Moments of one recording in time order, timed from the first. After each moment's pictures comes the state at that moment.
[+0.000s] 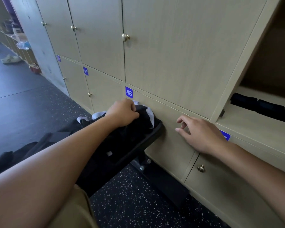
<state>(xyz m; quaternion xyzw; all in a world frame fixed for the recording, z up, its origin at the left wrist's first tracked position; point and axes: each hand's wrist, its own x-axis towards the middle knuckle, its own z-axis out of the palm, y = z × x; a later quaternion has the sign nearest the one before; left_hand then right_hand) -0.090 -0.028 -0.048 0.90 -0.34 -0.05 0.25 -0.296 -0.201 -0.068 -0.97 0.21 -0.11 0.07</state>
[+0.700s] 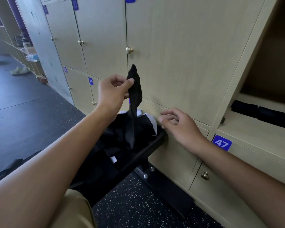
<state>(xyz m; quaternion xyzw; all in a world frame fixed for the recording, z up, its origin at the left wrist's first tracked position) -0.105 -0.003 0.020 0.65 -0.24 -0.01 0.72 -0.254 -0.153 -0.051 -0.81 0.18 -0.25 0.49</state>
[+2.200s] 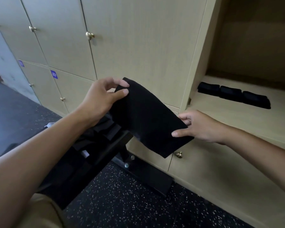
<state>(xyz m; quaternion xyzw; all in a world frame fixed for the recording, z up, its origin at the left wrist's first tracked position) -0.148 -0.026 -0.003 0.69 -0.40 -0.11 0.59 -0.371 -0.217 -0.040 -0.86 0.21 -0.03 0.47</state>
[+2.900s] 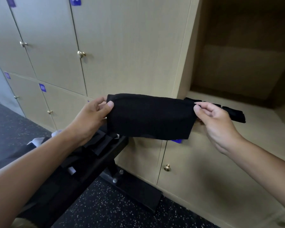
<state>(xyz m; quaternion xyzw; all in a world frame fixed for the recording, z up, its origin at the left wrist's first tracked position) -0.144 -0.030 -0.017 0.60 -0.42 -0.23 0.65 -0.407 -0.230 -0.008 -0.67 0.27 -0.43 0.54</state>
